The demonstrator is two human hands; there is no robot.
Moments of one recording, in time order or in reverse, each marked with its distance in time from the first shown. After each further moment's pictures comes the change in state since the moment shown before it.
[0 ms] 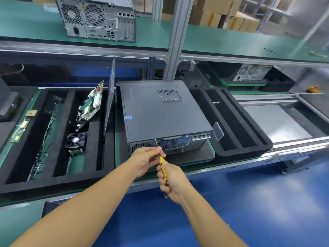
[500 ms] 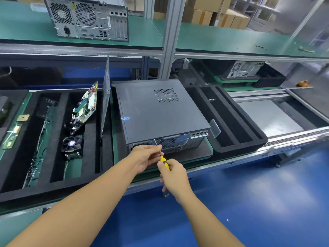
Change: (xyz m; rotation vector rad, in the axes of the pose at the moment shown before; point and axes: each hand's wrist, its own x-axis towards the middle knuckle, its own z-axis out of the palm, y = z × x) left_hand 0.007 0.012 0.004 0.094 0.061 -0.039; right_hand -0.006 0.005 0.003 -0.566 0.252 -0.331
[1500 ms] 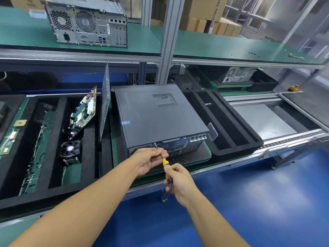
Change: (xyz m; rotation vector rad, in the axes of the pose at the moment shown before) left_hand -0.002 0.006 0.001 -0.109 -0.156 -0.058; right_hand 0.000 0.002 -0.009 0.515 -0.059 0.254
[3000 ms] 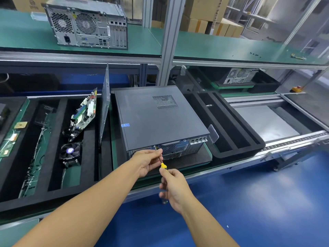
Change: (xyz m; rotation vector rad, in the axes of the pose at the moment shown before) left_hand 0.002 0.002 0.006 0.084 0.135 0.005; right_hand -0.006 0.001 0.015 0.032 0.020 0.066
